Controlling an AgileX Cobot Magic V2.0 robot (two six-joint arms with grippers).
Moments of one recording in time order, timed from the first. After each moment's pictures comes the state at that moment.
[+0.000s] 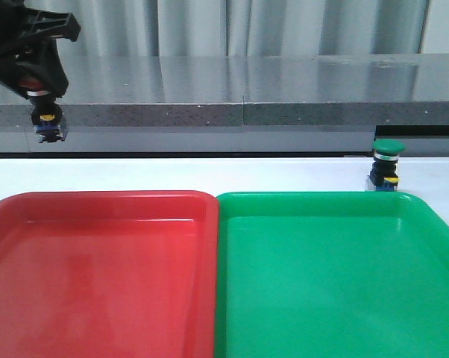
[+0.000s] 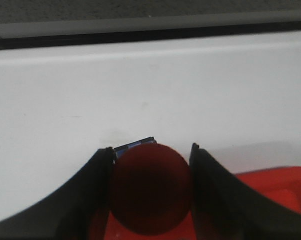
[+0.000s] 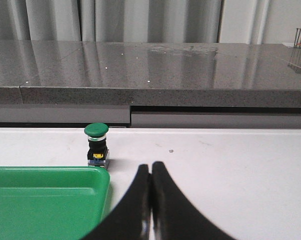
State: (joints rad) left arm -0.21 1.66 -1.27 -0.15 0.58 -0.04; right arm -0.03 -0.01 0.03 -0.04 0.06 0.06
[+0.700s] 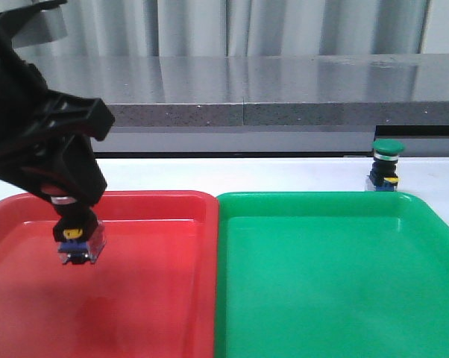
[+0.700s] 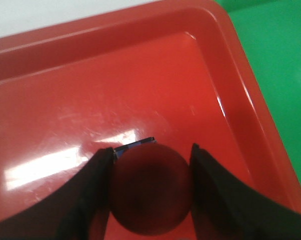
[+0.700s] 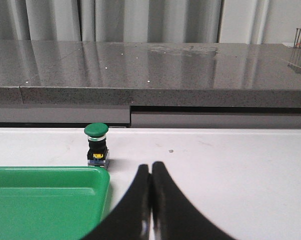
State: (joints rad) left arm -0.51 1.44 -0.82 -0.20 0.47 -0.09; right arm -0.03 -0.01 0.03 -0.04 0.06 0.06
